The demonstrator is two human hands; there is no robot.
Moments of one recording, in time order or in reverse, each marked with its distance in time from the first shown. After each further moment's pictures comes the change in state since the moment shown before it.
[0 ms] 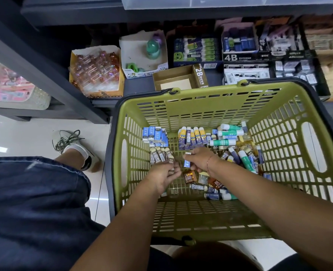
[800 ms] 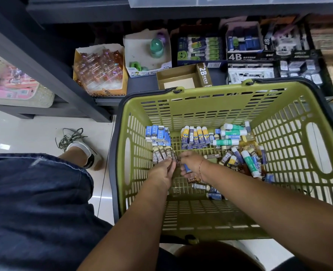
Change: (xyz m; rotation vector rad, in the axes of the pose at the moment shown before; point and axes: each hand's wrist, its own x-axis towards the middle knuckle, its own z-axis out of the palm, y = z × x) left_hand 0.005 0.000 0.006 -0.464 0.182 -0.023; right_hand 0.006 -0.002 0.033 0.148 -0.117 0.057
